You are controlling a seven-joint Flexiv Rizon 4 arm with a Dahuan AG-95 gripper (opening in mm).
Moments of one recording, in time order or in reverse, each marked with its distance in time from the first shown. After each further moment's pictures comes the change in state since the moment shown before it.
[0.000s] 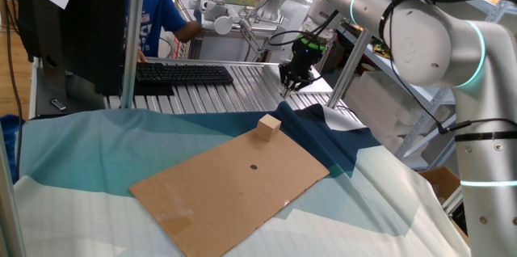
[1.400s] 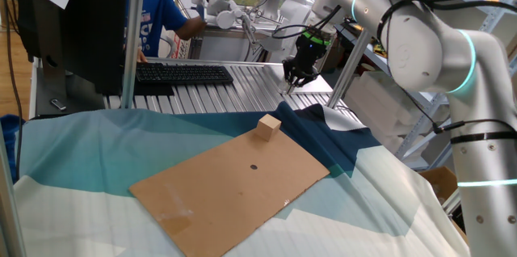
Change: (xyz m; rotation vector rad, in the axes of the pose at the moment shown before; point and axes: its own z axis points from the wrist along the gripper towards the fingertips) arm -0.010 -0.005 -0.011 -0.002 0.009 0.011
